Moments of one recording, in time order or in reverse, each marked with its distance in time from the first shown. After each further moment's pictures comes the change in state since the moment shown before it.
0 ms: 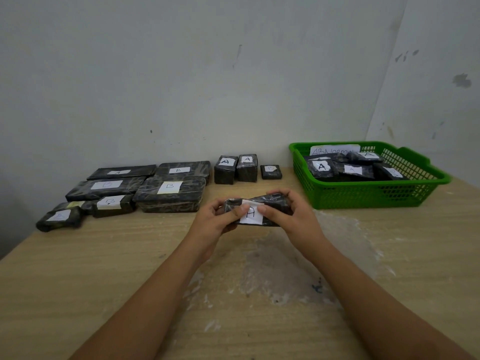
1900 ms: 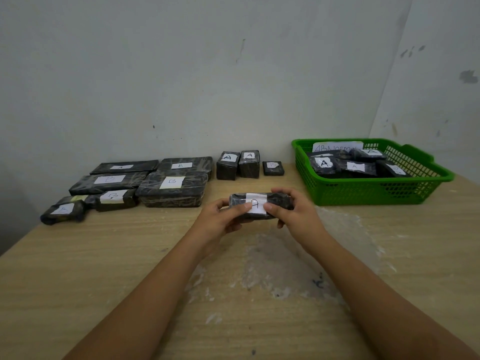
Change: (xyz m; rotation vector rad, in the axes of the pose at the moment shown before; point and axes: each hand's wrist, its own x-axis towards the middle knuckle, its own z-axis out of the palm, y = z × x) left_hand 0.006 -0.007 -0.002 0.076 0.002 -0.075; right_hand 0.014 0.016 -0.002 -0.034 0.031 0.068
